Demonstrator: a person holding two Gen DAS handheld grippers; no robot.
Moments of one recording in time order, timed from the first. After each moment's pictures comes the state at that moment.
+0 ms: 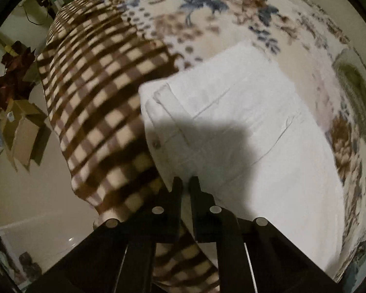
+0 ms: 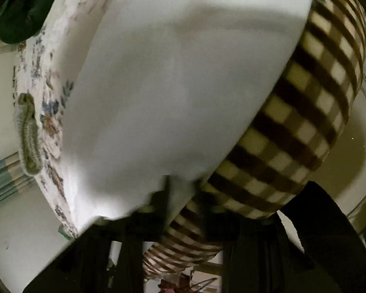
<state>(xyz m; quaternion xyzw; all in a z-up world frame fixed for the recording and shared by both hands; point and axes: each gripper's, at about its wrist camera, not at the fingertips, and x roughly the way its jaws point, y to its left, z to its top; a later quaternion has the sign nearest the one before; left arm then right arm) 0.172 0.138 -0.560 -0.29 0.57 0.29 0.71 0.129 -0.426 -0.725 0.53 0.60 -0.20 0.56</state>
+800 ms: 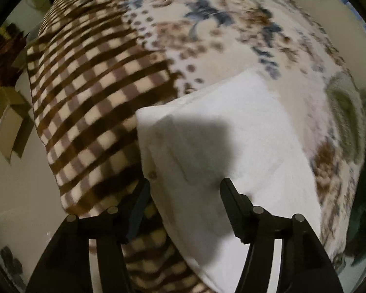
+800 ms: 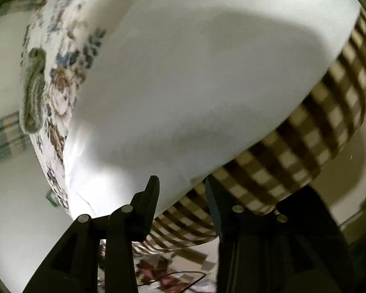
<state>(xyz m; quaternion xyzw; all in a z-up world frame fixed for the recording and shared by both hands) 0.173 0.173 -0.567 -0.36 0.54 0.27 0.71 0.147 -0.401 -0.720 0.51 0.66 -0.12 0.54</state>
